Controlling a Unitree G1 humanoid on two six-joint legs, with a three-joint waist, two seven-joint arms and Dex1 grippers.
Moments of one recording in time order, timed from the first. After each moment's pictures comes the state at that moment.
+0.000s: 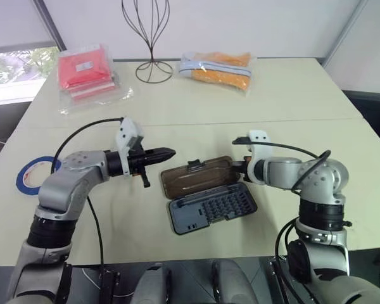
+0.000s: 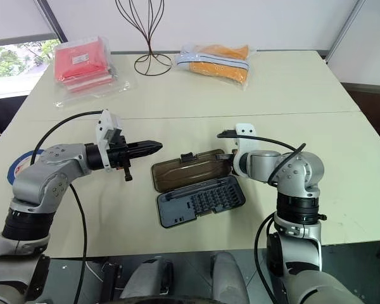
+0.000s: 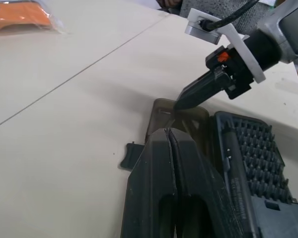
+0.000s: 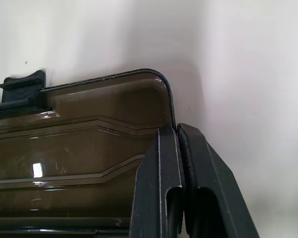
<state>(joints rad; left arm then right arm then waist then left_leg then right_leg) -0.47 0.59 0.01 -0.19 -0.53 0.64 -0.94 -0.64 -0.30 -0.24 -0.13 1.01 1.59 -0.50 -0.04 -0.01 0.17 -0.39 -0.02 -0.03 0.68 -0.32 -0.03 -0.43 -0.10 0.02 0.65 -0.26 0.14</state>
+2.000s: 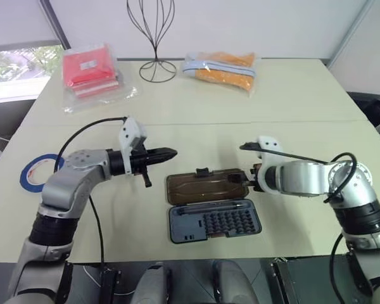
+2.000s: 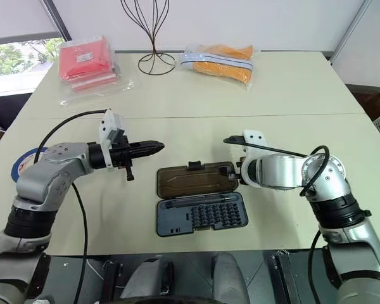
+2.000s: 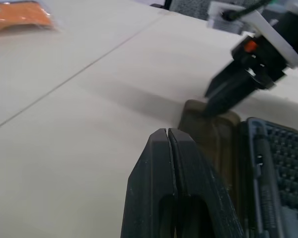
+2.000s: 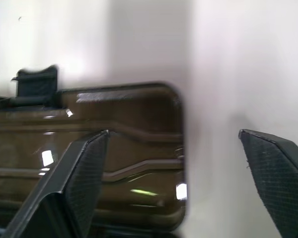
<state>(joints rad) -0.47 0.61 -0.02 -0.18 -0.54 0.63 -0.98 -0.62 -0.78 0.16 -0.14 1.94 1.14 -1.02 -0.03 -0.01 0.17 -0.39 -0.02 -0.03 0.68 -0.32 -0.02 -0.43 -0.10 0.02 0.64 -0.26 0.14</state>
